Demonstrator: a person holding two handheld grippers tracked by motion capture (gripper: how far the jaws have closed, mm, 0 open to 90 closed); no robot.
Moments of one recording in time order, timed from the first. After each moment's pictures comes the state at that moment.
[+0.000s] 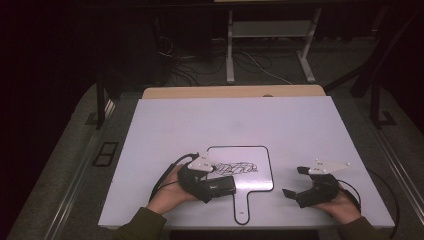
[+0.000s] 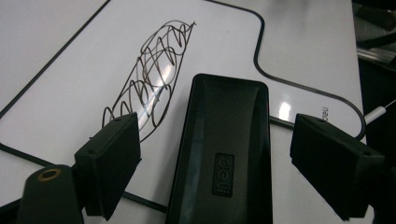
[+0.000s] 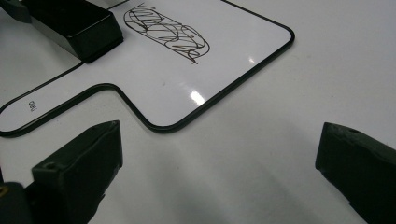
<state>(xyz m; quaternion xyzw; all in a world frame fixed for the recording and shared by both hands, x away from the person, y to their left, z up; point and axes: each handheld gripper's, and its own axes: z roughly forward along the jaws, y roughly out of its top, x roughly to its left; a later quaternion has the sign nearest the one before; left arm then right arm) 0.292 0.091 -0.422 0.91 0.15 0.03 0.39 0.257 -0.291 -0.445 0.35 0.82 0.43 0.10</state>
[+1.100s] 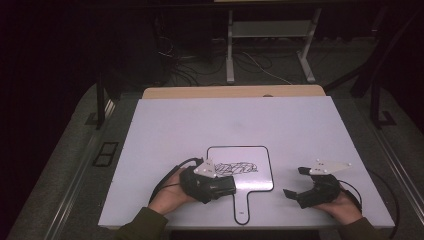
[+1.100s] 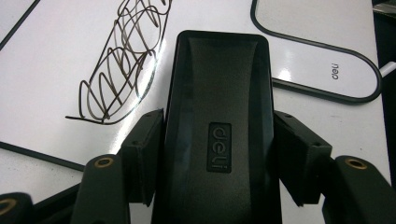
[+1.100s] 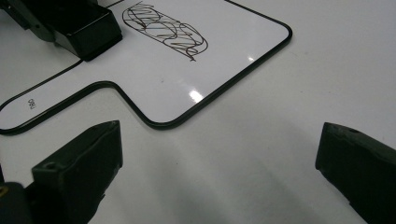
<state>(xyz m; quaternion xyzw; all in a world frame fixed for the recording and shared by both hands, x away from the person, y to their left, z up) 0.292 0.087 -0.433 0.93 0.11 0.02 0.34 0.256 -0.293 -0.445 0.35 0.82 0.43 0.10</state>
